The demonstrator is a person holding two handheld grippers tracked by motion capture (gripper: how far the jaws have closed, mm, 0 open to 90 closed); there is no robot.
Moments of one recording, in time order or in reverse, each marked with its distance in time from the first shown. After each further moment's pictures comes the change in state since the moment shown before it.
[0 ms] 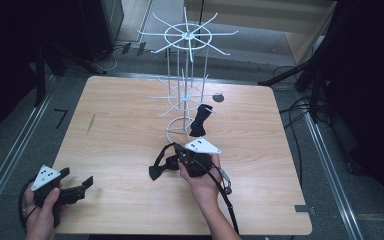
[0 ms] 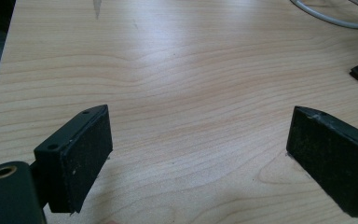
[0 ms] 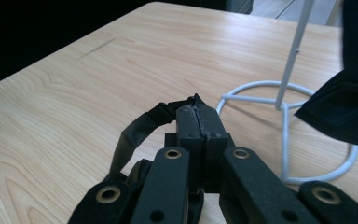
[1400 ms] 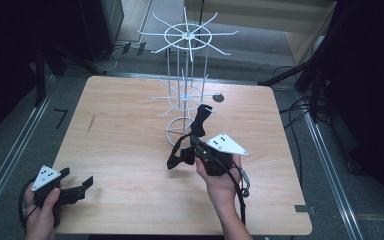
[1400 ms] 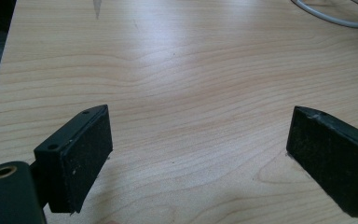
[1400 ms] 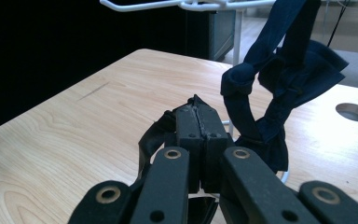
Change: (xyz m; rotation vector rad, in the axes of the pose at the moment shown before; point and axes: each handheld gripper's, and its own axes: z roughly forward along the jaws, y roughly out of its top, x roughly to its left) left arm -0.001 0.000 0.000 0.003 0.002 0.001; right arm -0.015 0.030 -0.058 -0.132 -0.042 0.003
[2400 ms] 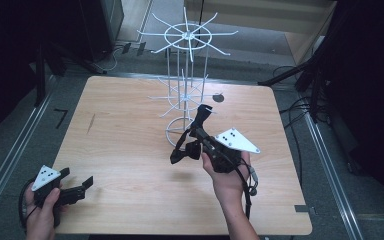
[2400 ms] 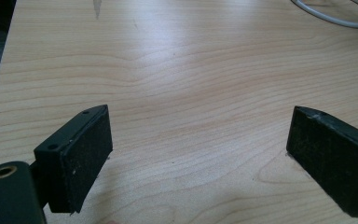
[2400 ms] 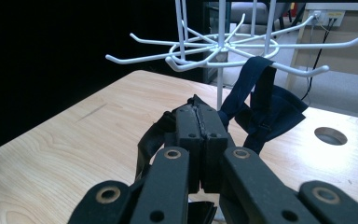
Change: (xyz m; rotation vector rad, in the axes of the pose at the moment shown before) left arm 0.000 0.000 0.000 0.000 0.000 0.001; right arm -0.003 0.025 -0.020 -0.064 -0.016 -0.014
